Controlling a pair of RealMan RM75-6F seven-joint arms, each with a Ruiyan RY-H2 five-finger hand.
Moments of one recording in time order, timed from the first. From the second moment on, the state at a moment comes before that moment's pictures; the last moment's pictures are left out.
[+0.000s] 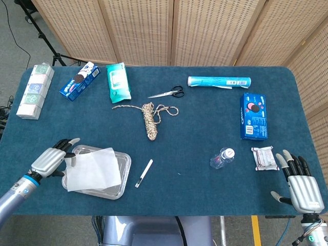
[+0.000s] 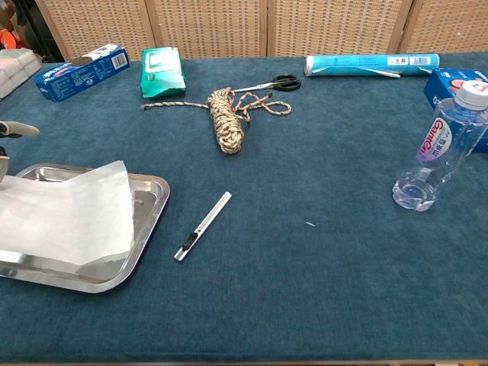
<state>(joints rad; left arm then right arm) -0.50 -1.22 0.13 -1.28 1.66 1.06 -0.45 0.06 -1.10 0.02 -1.68 -1.52 1.46 -0.13</state>
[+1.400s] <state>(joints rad) -0.56 -1.14 0.20 -1.21 1.76 1.09 -0.58 0.05 -1.13 0.03 -1.67 -1.51 1.47 -0.16</state>
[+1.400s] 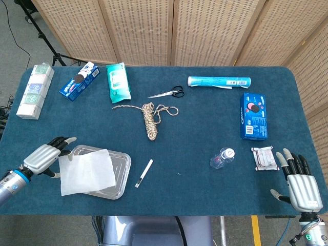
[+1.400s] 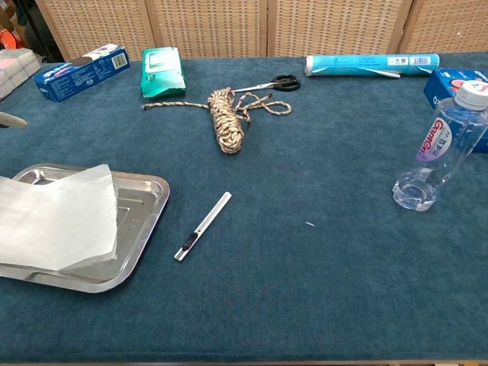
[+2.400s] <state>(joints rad) -0.61 -0.95 0.21 -1.42 1.78 1.11 -0.91 0.05 -1.12 0.03 -1.67 -1.51 1.47 -0.16</state>
